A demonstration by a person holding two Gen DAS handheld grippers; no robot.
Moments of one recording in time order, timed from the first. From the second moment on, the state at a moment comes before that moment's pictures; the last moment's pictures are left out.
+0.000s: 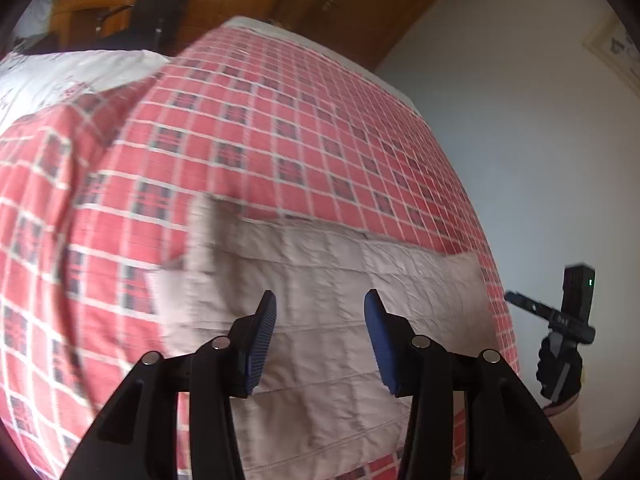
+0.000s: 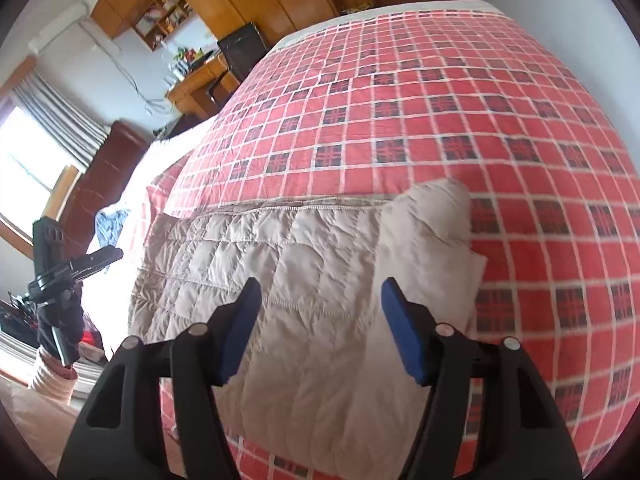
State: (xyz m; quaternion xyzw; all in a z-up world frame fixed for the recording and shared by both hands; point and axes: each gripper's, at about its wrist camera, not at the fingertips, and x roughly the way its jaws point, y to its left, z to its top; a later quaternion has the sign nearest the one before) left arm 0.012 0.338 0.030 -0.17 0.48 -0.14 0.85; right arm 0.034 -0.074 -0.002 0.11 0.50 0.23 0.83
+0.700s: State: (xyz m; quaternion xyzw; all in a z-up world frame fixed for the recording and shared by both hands) left arm 0.036 0.290 -0.035 -0.08 0.55 -0.05 0.83; right arm 0.092 -0.119 -0.115 0.22 0.57 0.16 0.78
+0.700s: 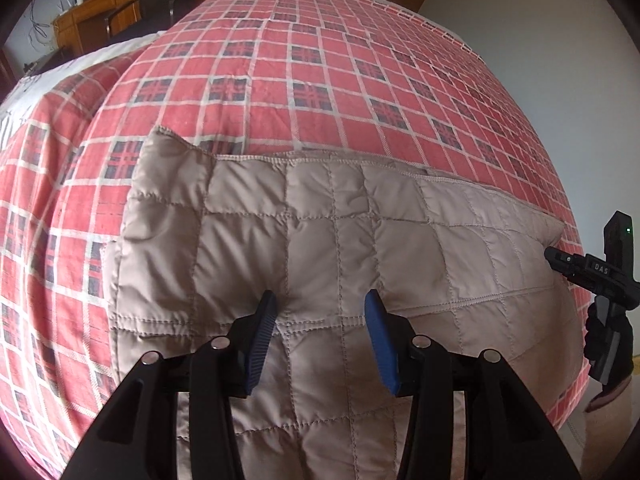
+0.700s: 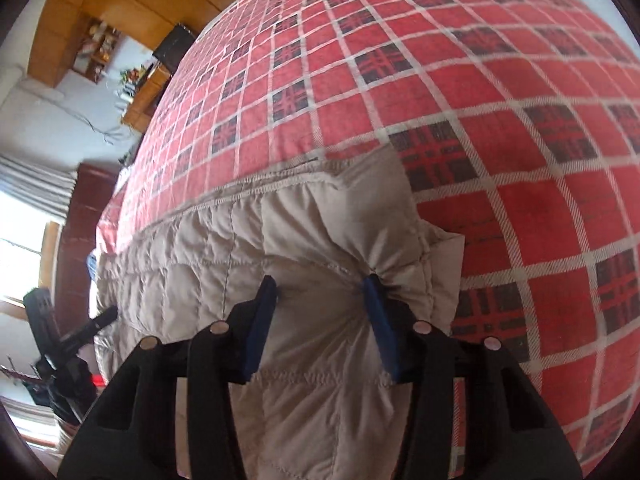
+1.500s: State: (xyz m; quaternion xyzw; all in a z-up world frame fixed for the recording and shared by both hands) left arm -0.015 0.277 -0.017 -0.02 0.54 0.00 0.84; right arm -0.007 -0.063 -0.065 0.10 0.56 0.16 0.81
